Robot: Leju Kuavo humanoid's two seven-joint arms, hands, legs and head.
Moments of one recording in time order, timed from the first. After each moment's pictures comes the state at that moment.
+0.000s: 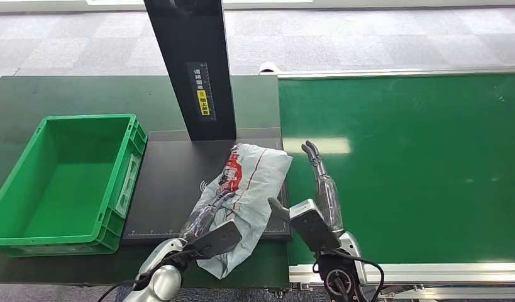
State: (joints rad) left arm -0.15 -0.13 -0.34 -1.13 -0.94 -0.11 -0.15; right arm -0.07 0.22 0.26 -1.44 0.55 -0.14 -0.48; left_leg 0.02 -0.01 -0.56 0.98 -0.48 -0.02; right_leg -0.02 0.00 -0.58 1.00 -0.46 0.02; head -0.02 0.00
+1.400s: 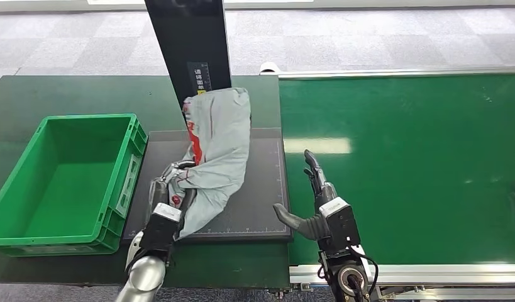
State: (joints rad) left arm -0.12 -0.16 -0.26 -1.31 -0.53 0.33 -0.56; right arm -0.06 0.23 0.16 -1.37 0.25 0.09 -0.55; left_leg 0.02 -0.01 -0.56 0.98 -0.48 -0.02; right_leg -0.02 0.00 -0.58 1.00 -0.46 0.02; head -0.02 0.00
